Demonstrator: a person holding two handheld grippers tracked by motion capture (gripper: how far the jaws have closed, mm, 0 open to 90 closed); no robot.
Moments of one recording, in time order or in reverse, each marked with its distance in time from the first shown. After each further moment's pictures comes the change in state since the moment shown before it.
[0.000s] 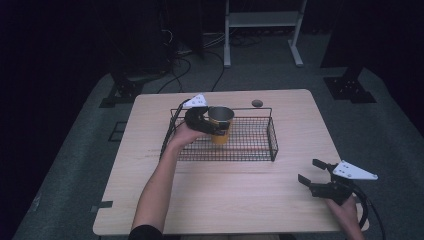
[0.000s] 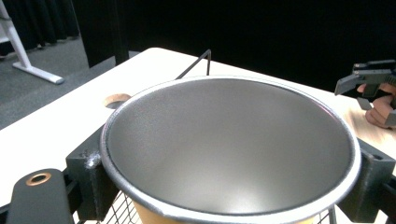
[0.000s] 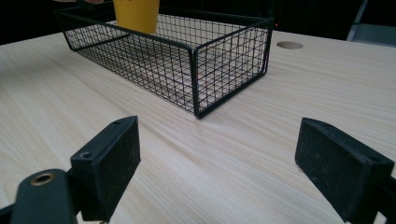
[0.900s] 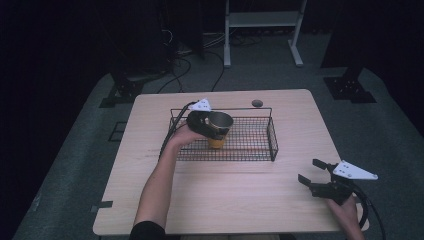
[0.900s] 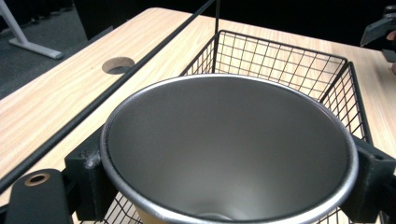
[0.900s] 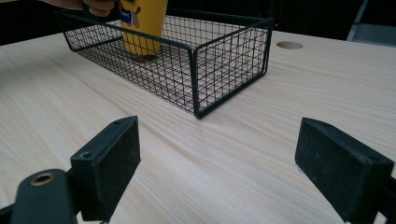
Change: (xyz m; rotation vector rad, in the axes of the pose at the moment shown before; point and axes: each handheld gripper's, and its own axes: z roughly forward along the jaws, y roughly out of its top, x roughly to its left) left arm 0.008 -0.016 0.013 0.149 0.007 0.050; right arm 0.000 0.000 0.000 -0.001 0.000 0.000
